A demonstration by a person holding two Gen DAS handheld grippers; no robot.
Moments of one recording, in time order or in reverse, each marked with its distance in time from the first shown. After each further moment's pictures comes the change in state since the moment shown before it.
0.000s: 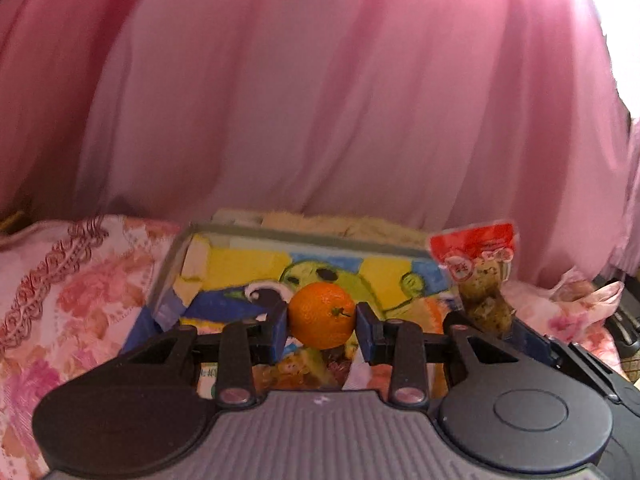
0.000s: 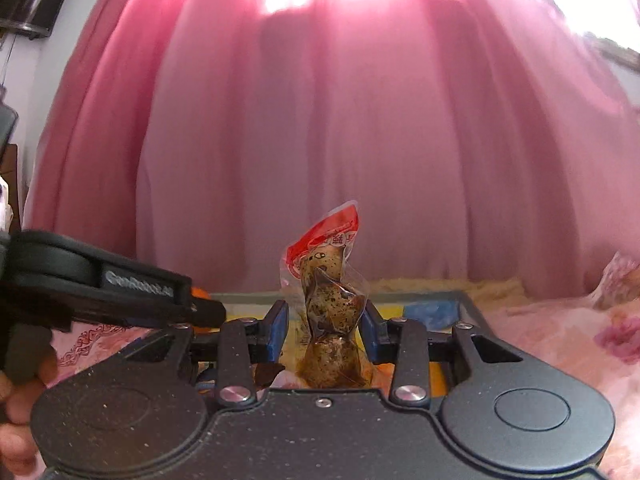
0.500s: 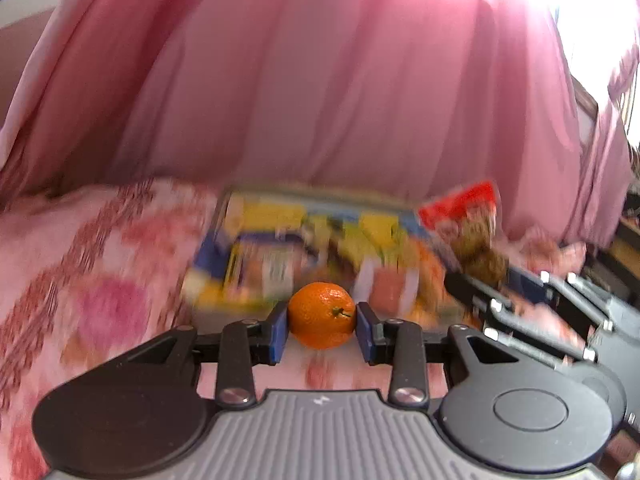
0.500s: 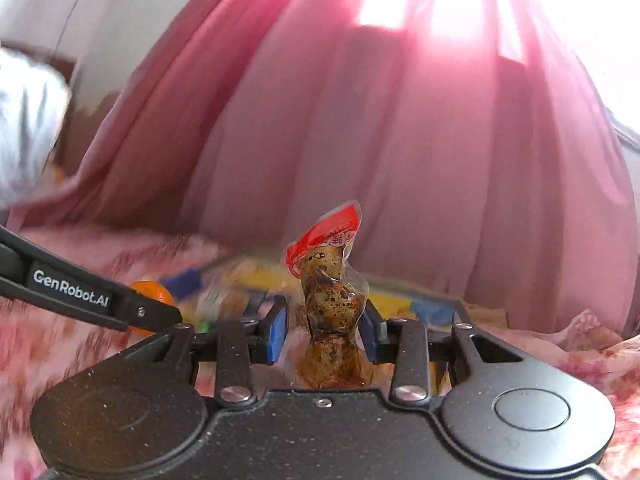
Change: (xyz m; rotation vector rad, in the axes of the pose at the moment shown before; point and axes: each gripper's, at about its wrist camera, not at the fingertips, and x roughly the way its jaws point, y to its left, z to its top) left arm -0.103 0.030 -0.049 0.014 -0.037 -0.046; right arm -0.080 0.054 -0.020 -0.275 -0.006 -0.002
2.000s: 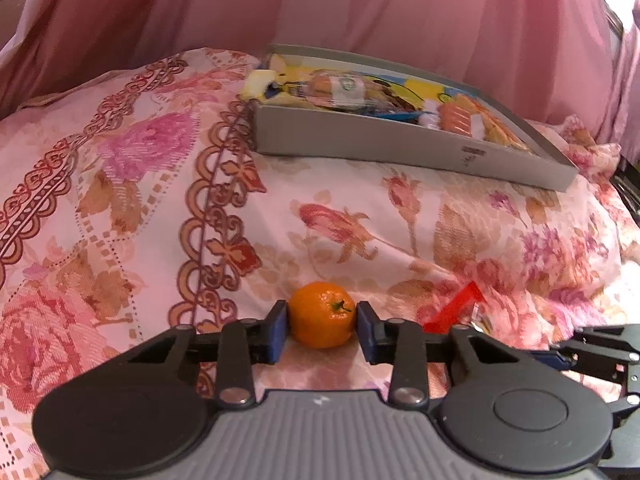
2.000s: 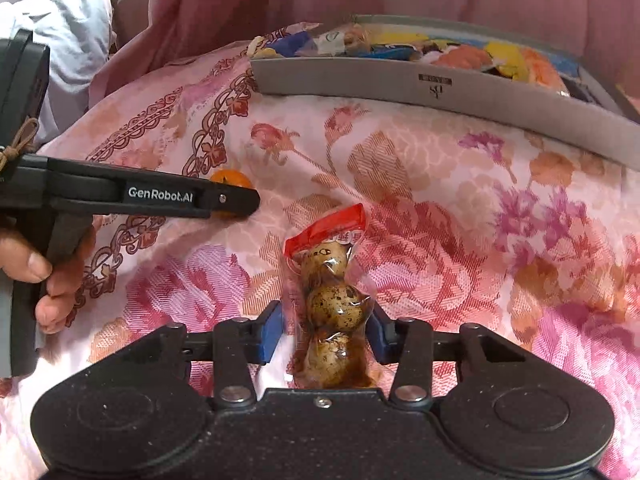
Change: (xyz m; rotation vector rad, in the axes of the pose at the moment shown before) left arm 0.008 0.041 -0.088 0.043 0.284 0.049; right arm -0.017 0.042 -0.084 0.120 0.639 0.345
